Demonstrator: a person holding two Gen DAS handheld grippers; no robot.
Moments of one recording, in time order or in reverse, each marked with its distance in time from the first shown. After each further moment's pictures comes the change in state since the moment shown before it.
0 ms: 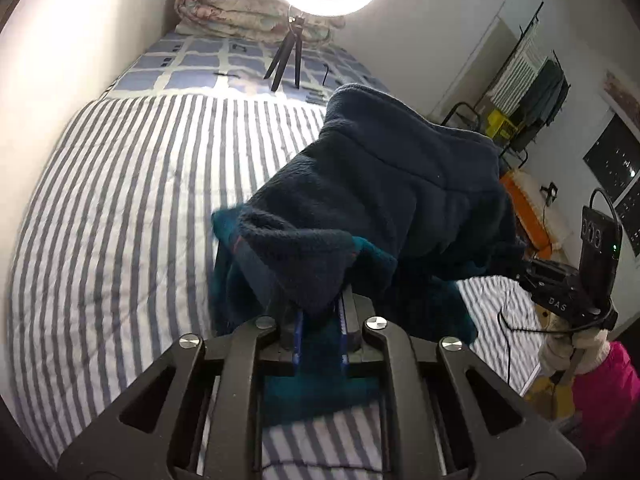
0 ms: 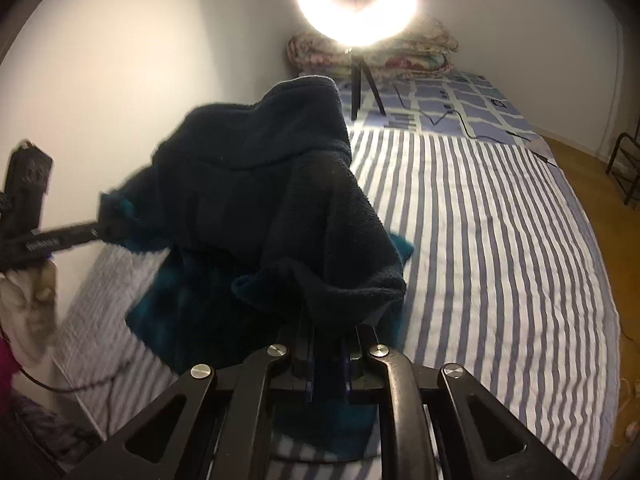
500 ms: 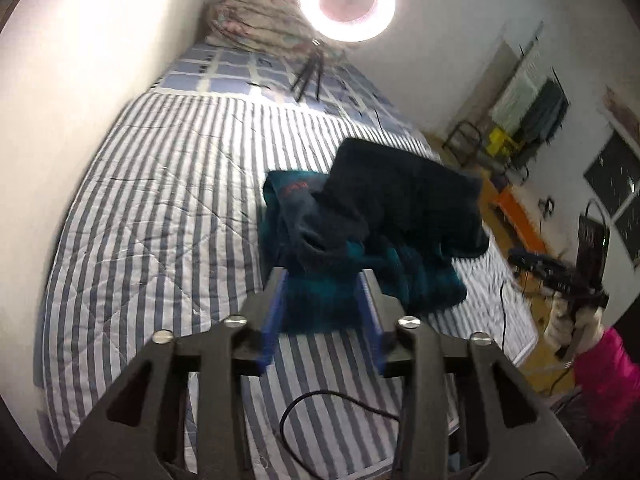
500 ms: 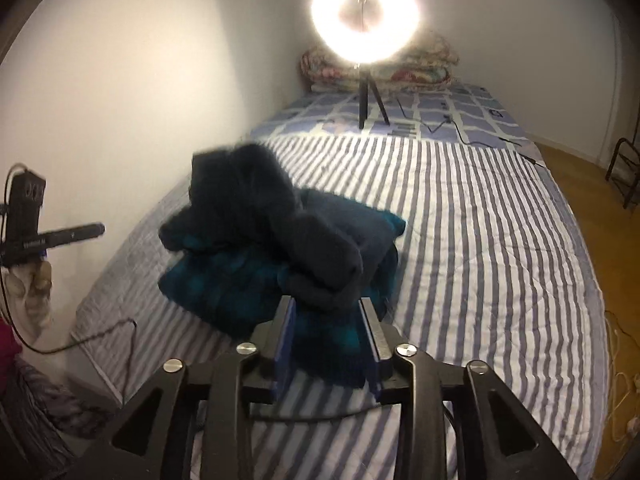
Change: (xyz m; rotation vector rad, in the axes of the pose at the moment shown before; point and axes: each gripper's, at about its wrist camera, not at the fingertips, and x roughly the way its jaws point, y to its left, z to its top) left arm -0.100 0.034 -0.065 -0.077 -0.091 -0.001; right arm -0.062 0.004 -0.024 0.009 -0.089 0.060
